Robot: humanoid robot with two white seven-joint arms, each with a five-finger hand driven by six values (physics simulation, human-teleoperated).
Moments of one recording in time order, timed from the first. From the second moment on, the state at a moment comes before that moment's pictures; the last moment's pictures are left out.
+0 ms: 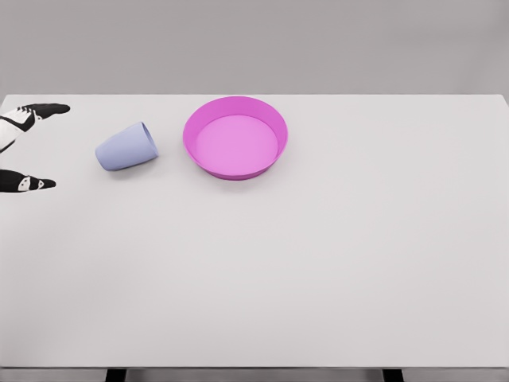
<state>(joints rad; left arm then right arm) -0.11 0.87 -0.01 -1.50 -0.03 -0.61 -0.36 0.00 0.00 -0.09 0.05 -0.06 -0.07 0.10</state>
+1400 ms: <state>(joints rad) -0.13 0.82 0.09 -1.56 -0.04 -0.61 -0.61 0.00 0.00 -0.09 0.05 -0.06 -0.07 0.10</state>
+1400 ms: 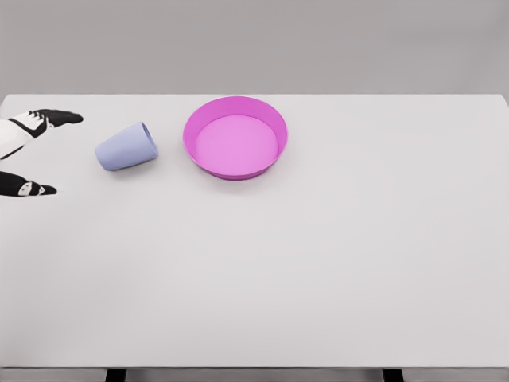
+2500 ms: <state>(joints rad) -0.57 0.74 -0.43 -1.20 0.17 -0.38 -0.61 0.00 0.00 -0.09 0.05 -0.06 -0.07 0.10</state>
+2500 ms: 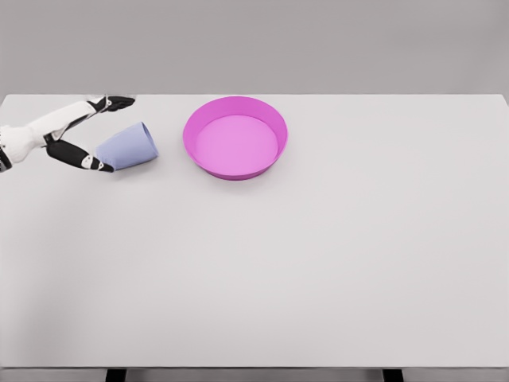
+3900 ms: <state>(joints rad) -0.92 0.80 -0.89 -1.10 0.15 -0.27 -0.61 0.00 0.00 -0.09 0.05 -0.06 -0.07 0.10</state>
